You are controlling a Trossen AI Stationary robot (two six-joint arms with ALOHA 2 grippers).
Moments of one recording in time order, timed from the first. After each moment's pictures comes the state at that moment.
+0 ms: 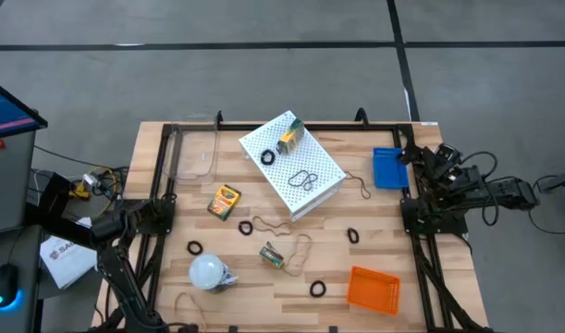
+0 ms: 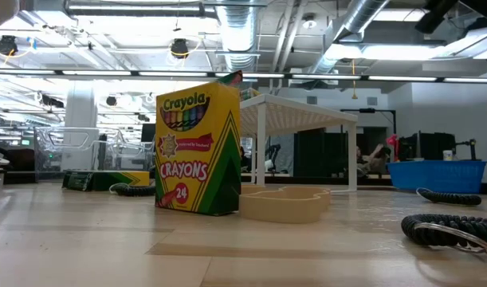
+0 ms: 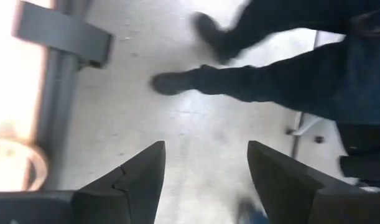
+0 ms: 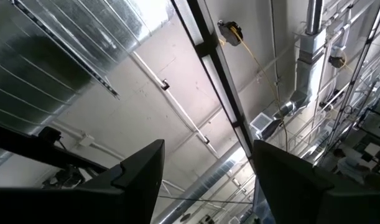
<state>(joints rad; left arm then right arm) -1.15 2.00 1.59 -0.62 -0.17 -1.33 0.06 0.25 0.12 1.09 0.32 0.66</state>
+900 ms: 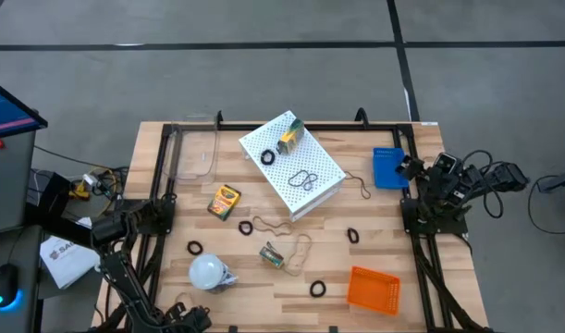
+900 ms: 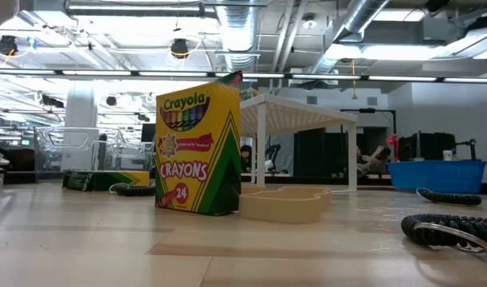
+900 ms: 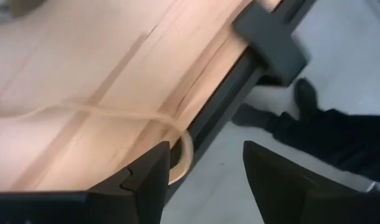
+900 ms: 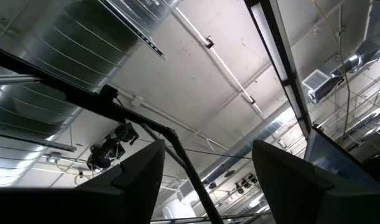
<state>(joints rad) -1.16 2.03 1.46 -0.80 -0.26 -1.80 0.31 0.25 0.12 1.11 0.21 0.54</state>
